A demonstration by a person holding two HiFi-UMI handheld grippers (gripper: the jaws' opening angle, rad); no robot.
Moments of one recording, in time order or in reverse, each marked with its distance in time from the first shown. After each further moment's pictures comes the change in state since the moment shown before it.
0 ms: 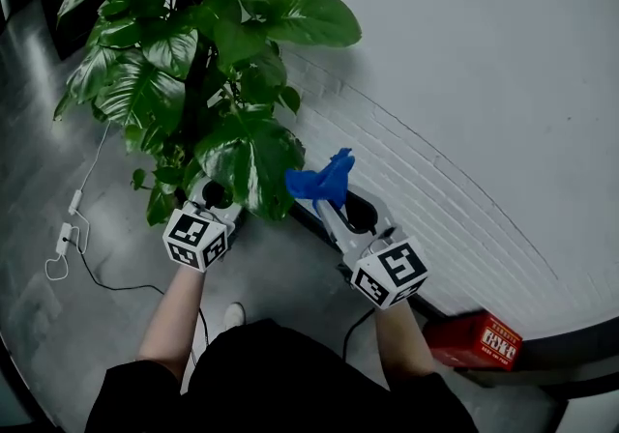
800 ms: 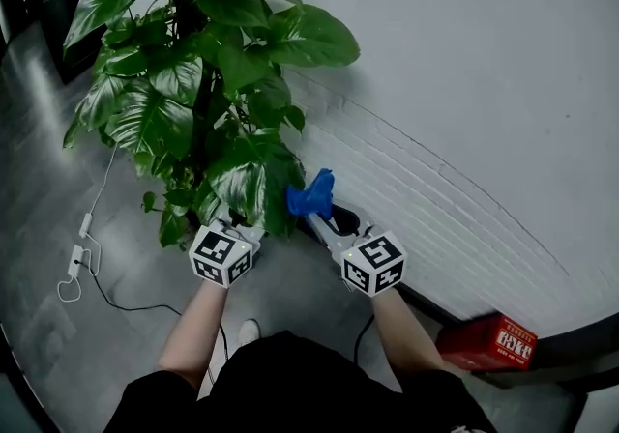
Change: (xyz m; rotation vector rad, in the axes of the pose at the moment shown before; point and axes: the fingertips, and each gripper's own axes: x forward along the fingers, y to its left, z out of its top) left arm 0.018 -0.026 0.006 0.007 -0.006 -0.102; right arm 0.044 -0.009 -0.074 0.076 0.149 0.017
